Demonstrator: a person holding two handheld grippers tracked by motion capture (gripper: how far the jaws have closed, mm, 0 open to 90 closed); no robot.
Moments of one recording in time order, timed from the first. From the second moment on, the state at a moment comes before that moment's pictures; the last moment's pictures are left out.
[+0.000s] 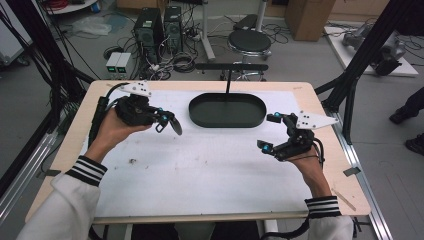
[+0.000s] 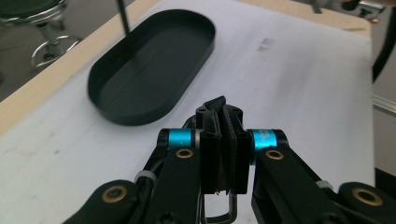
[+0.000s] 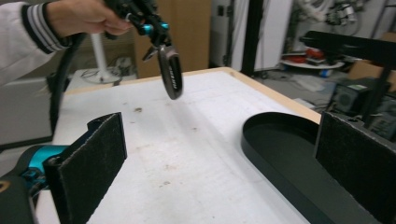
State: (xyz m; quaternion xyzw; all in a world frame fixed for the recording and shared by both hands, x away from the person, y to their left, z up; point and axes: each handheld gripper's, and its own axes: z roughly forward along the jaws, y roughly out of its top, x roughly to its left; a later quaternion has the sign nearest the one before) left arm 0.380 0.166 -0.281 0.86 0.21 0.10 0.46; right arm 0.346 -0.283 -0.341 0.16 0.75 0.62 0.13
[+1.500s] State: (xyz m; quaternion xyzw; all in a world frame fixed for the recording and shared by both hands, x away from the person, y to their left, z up) left arm 0.366 0.078 -0.274 0.86 0.06 0.02 0.50; right arm 0.381 -0.193 -0.327 0.00 0.81 0.58 0.01
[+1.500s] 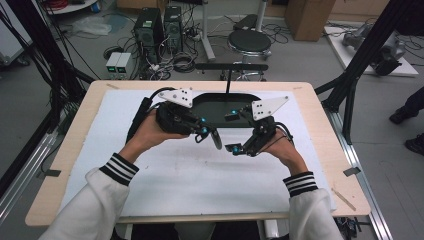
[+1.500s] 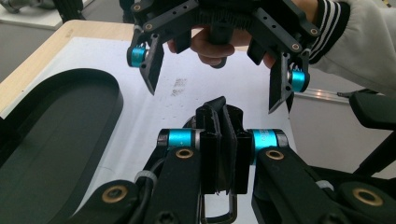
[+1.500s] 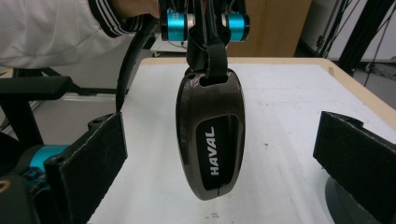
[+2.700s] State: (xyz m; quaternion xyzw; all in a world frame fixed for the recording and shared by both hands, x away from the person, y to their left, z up) left arm 0.362 0.079 -0.271 0.86 0.04 0.02 0.51; right arm 0.386 -0.162 -0.338 -0.05 0.84 0.53 -0.03
